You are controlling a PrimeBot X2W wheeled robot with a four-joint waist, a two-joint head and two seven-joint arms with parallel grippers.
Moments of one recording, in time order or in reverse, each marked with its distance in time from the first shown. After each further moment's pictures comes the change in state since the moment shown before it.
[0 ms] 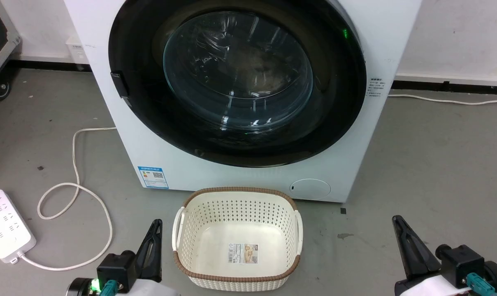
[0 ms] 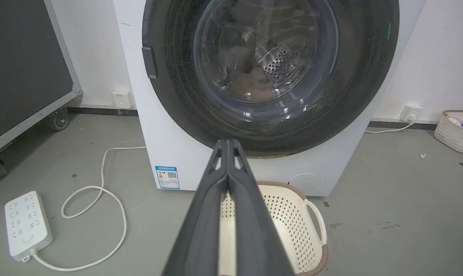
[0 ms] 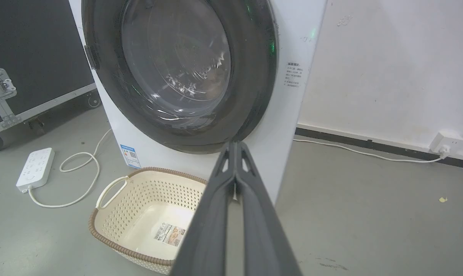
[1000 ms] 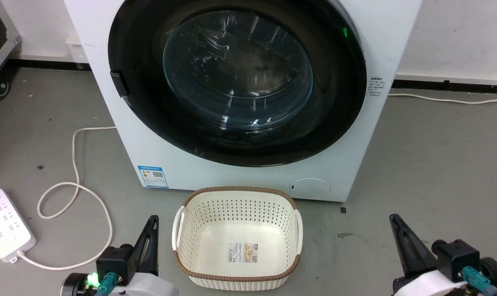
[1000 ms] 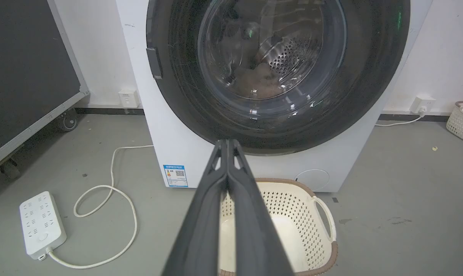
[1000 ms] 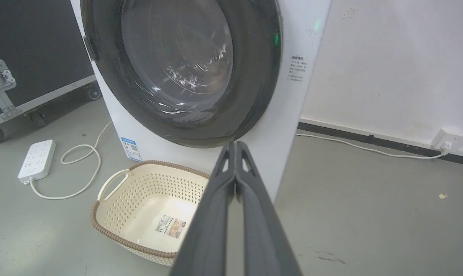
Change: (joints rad) left arm -0.008 -0.001 0.016 -0.032 0.035 0.017 0.061; right arm -0.006 0.000 0.007 -0.017 -0.004 0.000 0.057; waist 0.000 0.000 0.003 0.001
